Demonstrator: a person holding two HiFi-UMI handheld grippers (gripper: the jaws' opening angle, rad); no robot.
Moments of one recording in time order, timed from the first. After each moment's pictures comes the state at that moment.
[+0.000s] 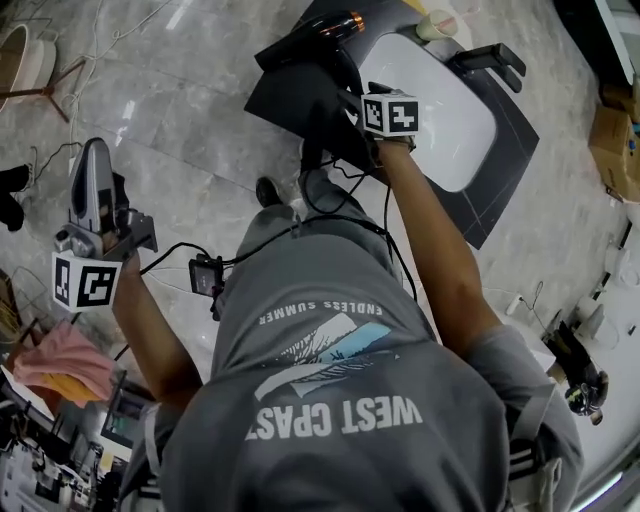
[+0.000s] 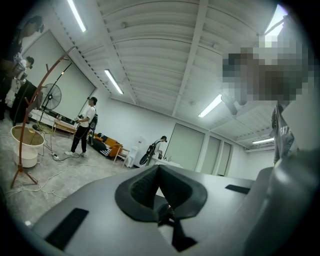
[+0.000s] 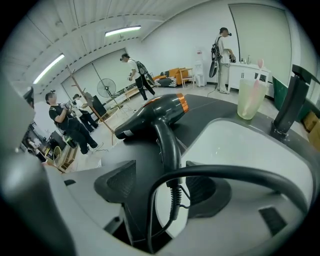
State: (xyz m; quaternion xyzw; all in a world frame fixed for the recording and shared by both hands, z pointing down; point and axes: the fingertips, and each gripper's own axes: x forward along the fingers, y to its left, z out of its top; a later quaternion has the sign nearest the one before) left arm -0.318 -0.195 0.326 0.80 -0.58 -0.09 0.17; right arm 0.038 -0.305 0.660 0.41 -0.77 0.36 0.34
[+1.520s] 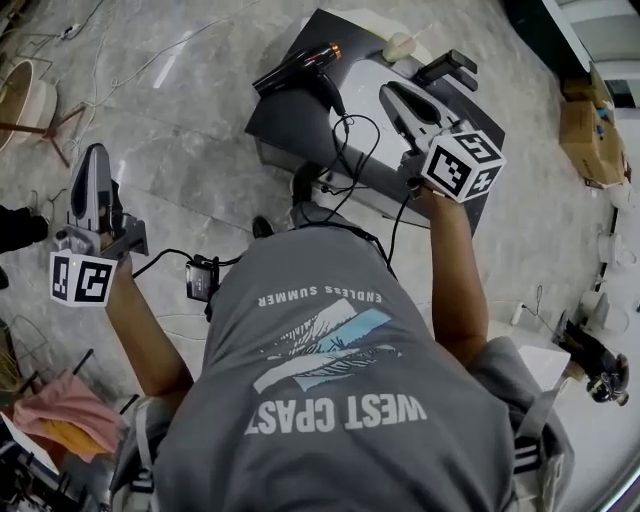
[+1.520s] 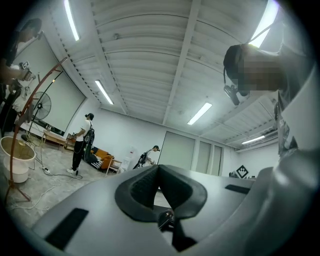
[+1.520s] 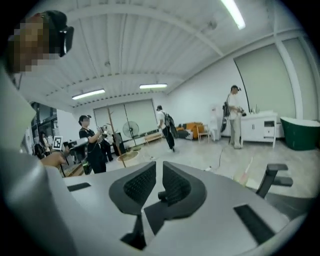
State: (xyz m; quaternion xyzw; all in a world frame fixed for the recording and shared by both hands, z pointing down) left arm -0.359 -0.155 0.283 0.82 -0.55 -0.12 0.10; right arm 0.033 -0.249 0.358 0.41 -0.89 0.20 0.11
